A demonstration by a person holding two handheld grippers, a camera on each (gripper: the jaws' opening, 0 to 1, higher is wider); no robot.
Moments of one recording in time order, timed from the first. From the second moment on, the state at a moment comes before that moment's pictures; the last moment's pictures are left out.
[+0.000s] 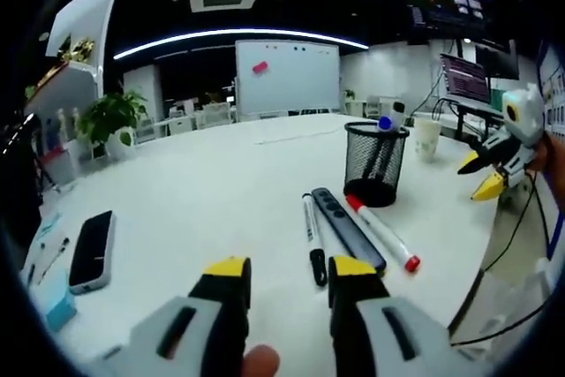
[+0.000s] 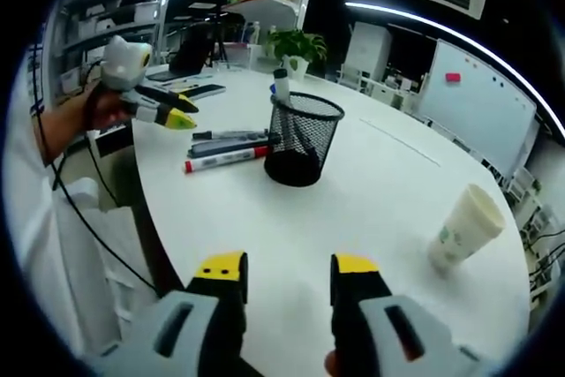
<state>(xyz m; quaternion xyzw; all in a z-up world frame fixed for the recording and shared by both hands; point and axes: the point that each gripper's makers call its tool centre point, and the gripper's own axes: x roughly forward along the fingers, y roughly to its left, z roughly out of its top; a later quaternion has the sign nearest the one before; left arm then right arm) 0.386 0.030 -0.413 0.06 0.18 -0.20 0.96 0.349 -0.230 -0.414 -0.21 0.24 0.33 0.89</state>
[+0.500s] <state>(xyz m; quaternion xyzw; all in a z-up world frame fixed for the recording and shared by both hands) 0.394 0.028 -0.419 0.04 0.18 -0.20 0.96 0.350 -0.230 -0.414 -0.21 0.24 0.33 0.89</state>
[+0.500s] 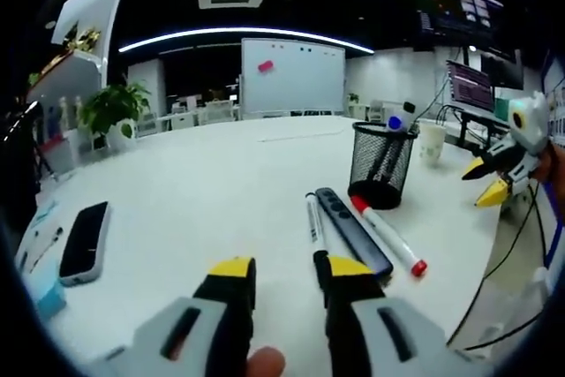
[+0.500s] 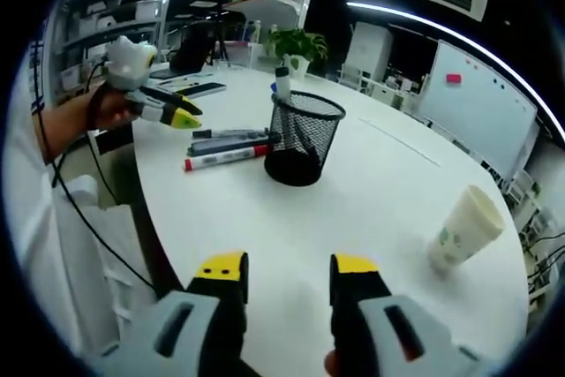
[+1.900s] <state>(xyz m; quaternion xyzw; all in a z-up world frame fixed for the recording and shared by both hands) 0.393 0.009 -0.437 0.02 0.19 -0.22 0.96 0.350 -0.236 -0.423 -0.21 0.24 0.33 0.89</state>
